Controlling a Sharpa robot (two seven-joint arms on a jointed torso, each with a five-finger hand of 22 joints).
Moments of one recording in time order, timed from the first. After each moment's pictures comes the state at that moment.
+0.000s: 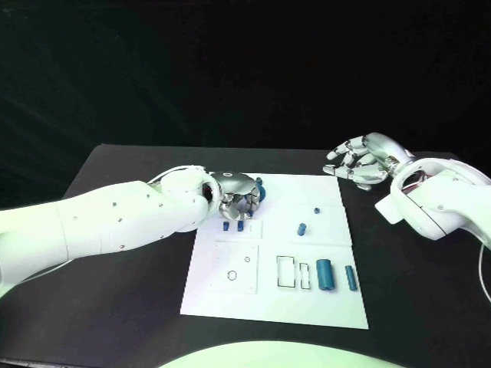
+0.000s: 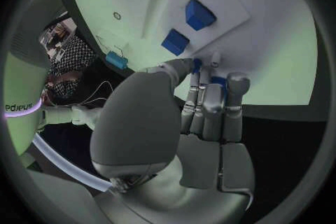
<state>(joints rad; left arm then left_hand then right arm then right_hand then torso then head) 1.17 -0.65 -0.08 1.34 -1.58 -0.07 -0.01 1.50 -0.25 0.55 0.19 0.26 0.83 0.16 0.43 0.38 0.91 0.10 0.59 0.21 1.30 0.03 1.37 1.00 0.14 1.14 0.13 1.19 1.02 1.34 -0.90 -0.17 1.59 -0.90 -0.48 -0.14 1.36 -0.16 0.23 0.29 0.27 0.77 0.17 0.35 0.29 0.98 0.08 0.89 0.75 1.45 0.01 1.22 1.15 0.11 1.30 0.11 0.91 1.24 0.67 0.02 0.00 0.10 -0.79</state>
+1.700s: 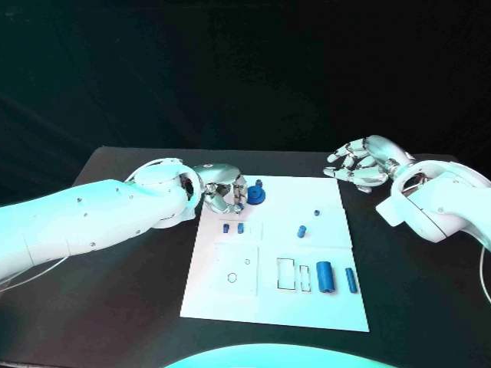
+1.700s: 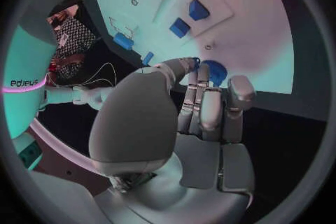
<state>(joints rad) 1.17 -0.78 -0.01 1.44 -1.46 -0.07 0.00 1.46 -0.23 0.59 0.12 0.26 0.93 0.14 0.40 0.38 1.04 0.08 0.48 0.19 1.39 0.01 1.42 1.09 0.12 1.21 0.11 1.27 1.14 1.34 -0.91 -0.17 1.60 -0.90 -0.48 -0.14 1.36 -0.16 0.24 0.29 0.27 0.78 0.17 0.36 0.29 0.98 0.09 0.89 0.74 1.45 0.01 1.22 1.15 0.11 1.30 0.11 0.90 1.24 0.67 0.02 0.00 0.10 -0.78</state>
